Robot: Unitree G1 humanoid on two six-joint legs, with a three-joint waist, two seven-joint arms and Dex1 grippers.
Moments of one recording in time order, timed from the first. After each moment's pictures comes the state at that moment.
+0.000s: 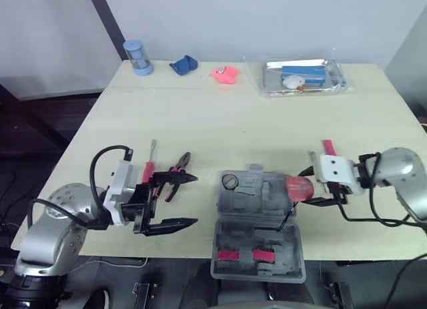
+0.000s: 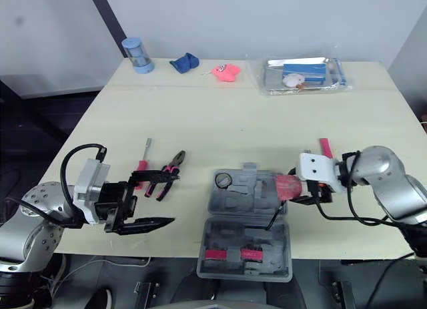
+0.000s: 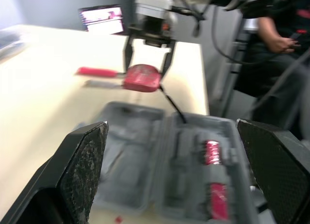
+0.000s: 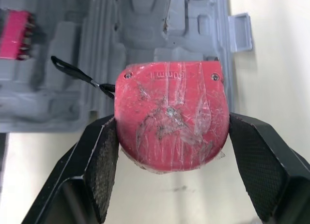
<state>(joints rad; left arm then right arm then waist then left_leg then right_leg) 0.01 0.82 0.24 -0.34 -0.71 0.26 -1.34 -0.51 -0.92 0.34 -0.20 0.06 0.39 1.27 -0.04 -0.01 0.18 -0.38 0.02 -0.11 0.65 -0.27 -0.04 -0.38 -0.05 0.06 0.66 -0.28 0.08</state>
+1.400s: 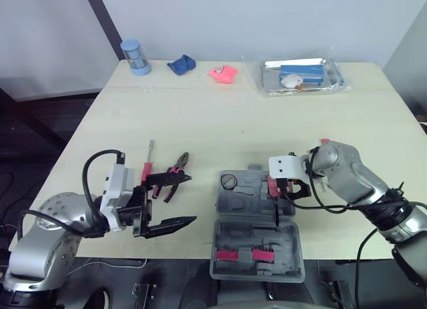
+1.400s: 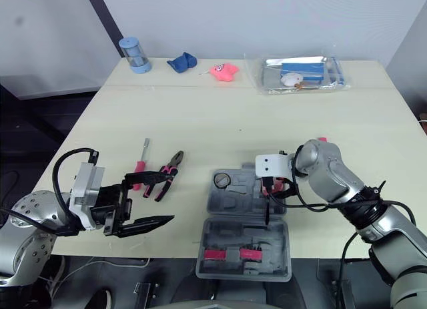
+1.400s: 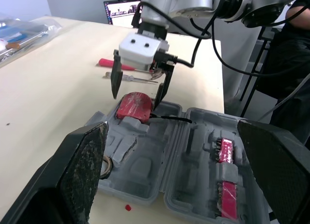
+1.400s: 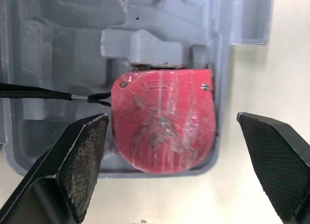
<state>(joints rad) 0.10 0.82 0.27 -0.42 -0.71 0.28 -1.26 -0.70 -0.70 0.58 -0.12 -0.30 0.62 1.23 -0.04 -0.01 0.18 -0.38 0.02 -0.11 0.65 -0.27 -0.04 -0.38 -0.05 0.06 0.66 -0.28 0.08</state>
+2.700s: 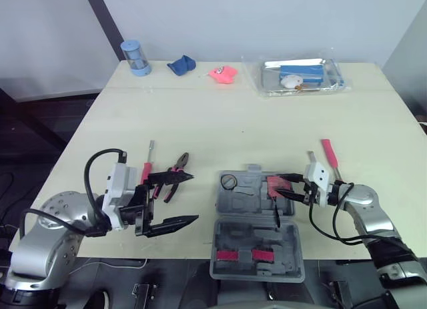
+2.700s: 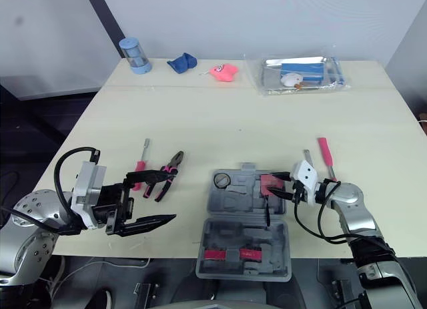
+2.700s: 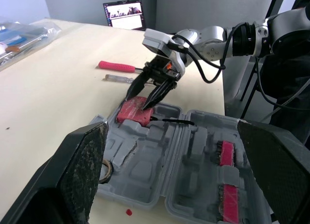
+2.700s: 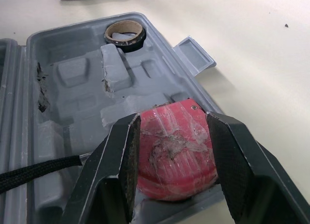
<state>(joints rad) 0.09 0.82 0.27 -0.42 -0.71 0.28 -1.26 -0.31 -0.47 0.10 0.36 0.18 -0.12 1.08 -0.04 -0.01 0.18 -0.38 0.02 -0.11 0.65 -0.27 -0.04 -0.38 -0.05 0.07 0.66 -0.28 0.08</state>
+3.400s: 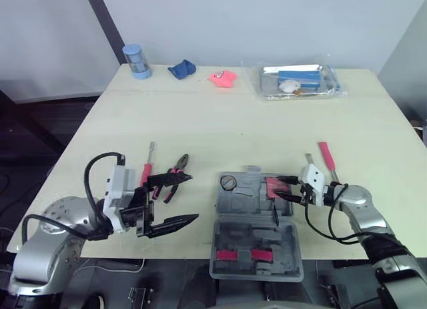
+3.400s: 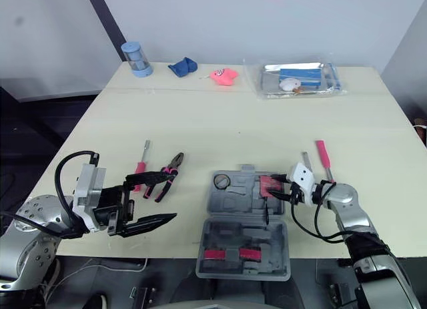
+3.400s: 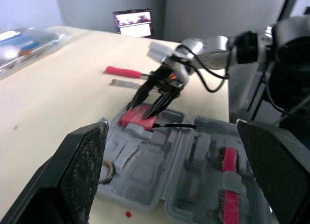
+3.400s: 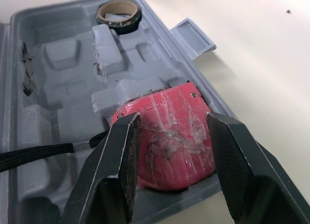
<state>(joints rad) 0.13 0.78 0.28 -0.41 -0.71 0.28 -1.22 -0.32 -0.47 0.13 0.41 0.15 -0.13 1.03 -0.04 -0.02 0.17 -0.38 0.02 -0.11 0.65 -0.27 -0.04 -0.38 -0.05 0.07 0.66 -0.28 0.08</state>
